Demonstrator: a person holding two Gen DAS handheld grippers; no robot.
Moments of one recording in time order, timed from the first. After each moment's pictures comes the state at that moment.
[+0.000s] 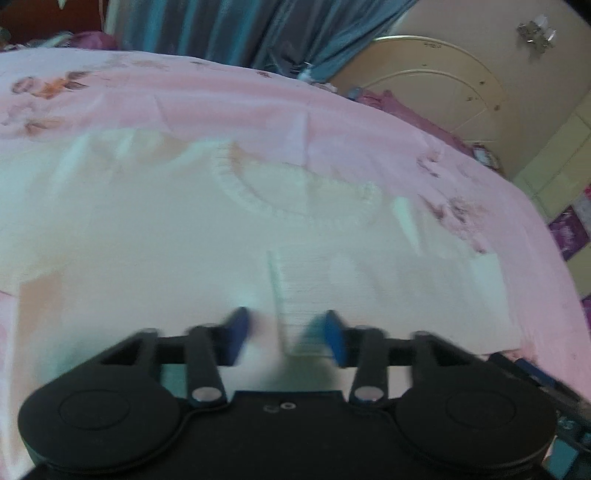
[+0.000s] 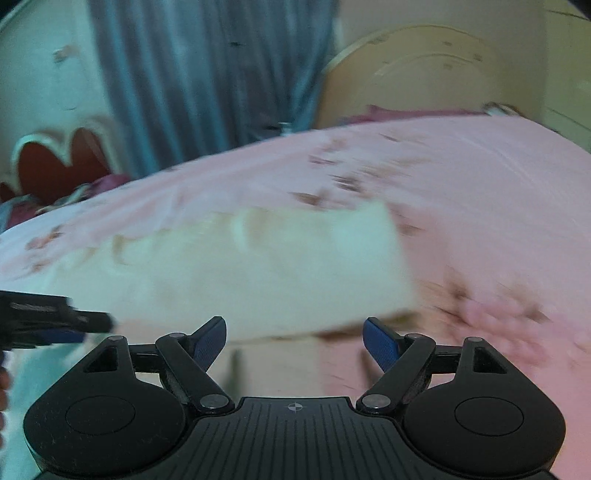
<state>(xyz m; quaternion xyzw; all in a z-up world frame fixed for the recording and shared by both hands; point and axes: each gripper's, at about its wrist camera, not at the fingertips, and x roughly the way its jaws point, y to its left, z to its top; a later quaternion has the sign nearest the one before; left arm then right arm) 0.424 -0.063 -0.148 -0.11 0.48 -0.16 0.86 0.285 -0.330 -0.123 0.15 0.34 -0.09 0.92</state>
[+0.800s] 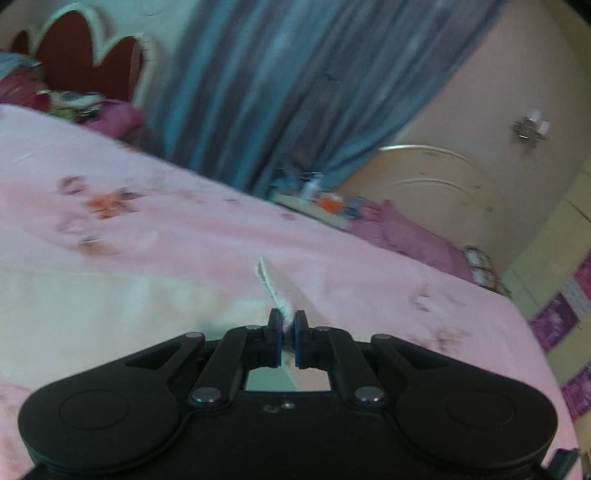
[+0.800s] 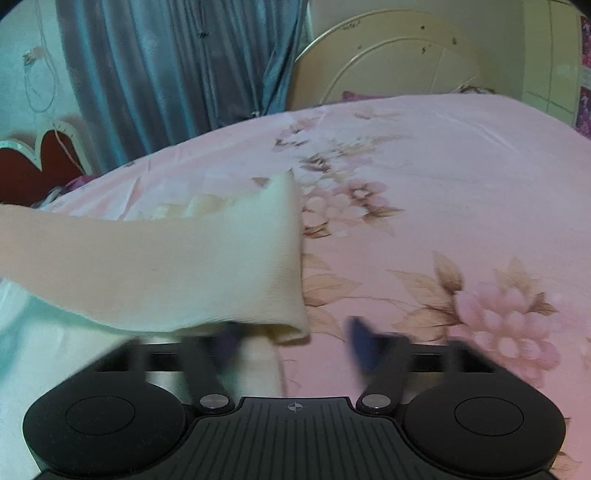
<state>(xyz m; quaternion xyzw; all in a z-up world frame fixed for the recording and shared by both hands) 0.431 0.020 -0.073 -0.18 0.34 -0.10 0.92 0.319 -0.339 -0.143 0.16 0.36 -0.10 0.92</state>
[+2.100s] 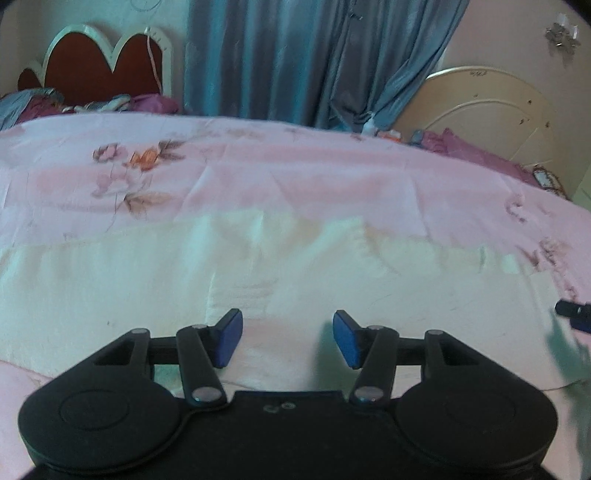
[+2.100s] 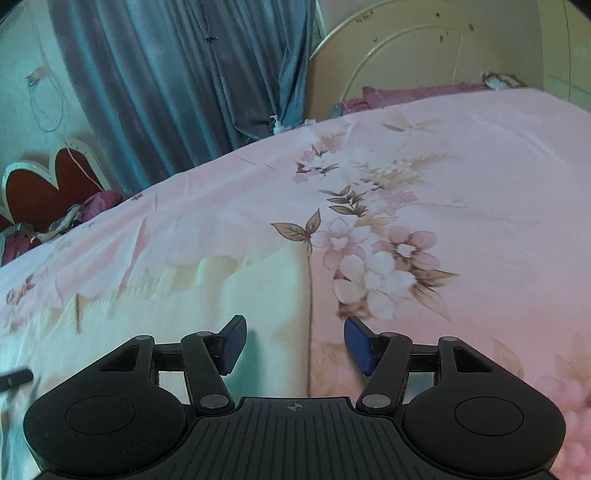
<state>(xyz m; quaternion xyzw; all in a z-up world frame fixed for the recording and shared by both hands) 0.439 0.004 -0.139 -0.04 0.41 -0.04 0.91 0.402 -0.372 -0.138 0.20 0.35 -0.07 0.91</state>
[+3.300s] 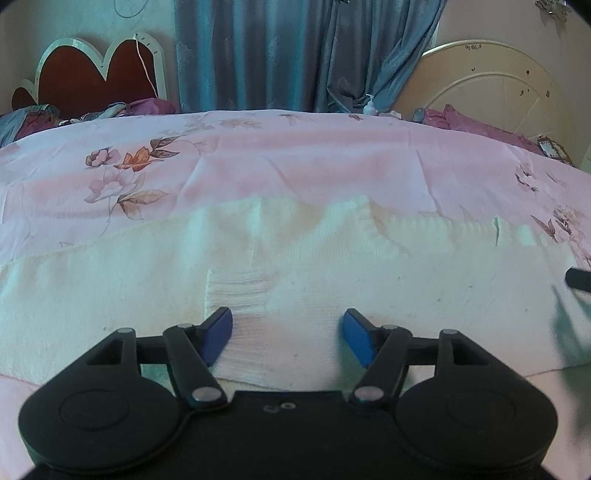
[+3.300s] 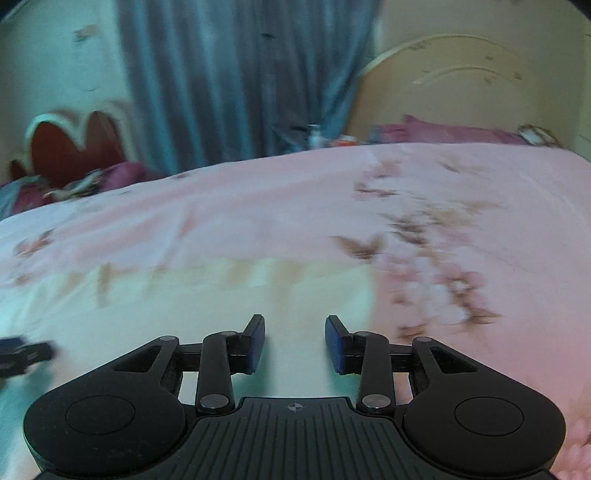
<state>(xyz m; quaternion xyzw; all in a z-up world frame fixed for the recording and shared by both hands) 0.443 -0.008 -0.146 0.01 0.41 -0.03 0.91 0.395 -0.299 -0.121 0.09 0.34 -0.01 0.93</state>
